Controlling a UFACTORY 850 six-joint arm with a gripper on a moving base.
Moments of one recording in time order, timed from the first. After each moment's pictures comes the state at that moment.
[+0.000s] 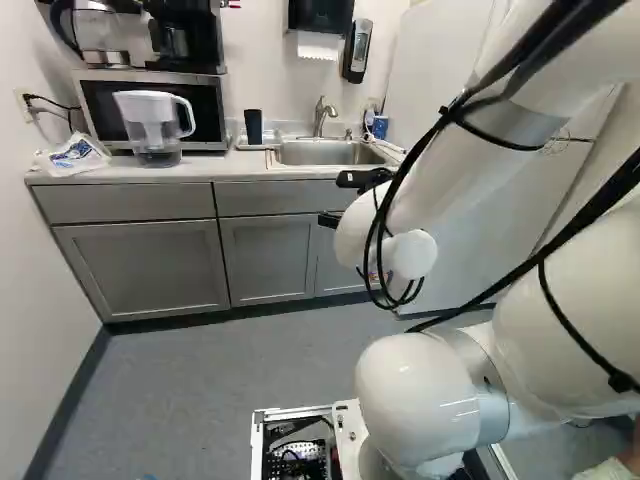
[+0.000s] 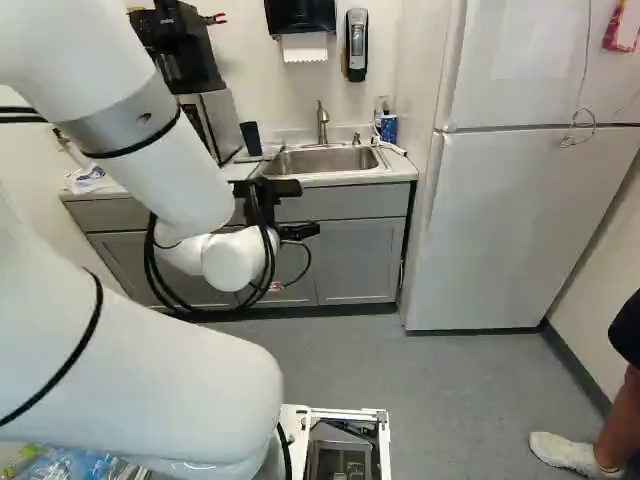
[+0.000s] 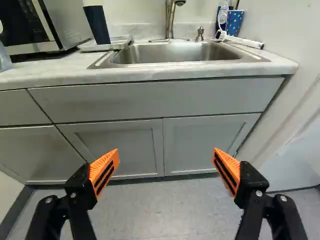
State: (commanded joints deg) arm 0.5 15.3 -8.1 -0.3 45.6 0.7
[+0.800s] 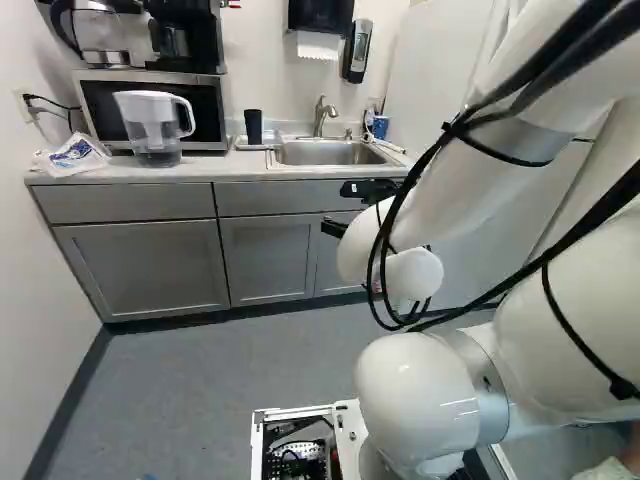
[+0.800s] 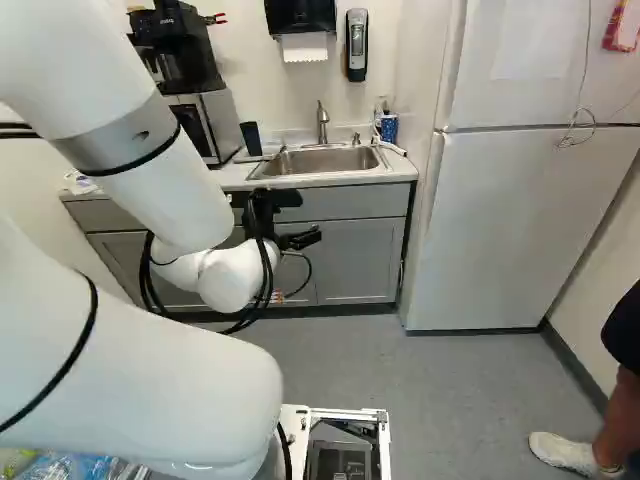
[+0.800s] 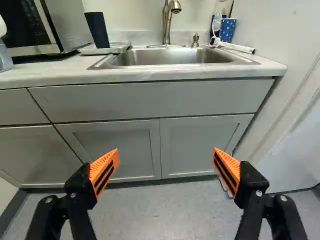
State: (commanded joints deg) arm 0.0 16.0 -5.0 0.0 50.0 0.0
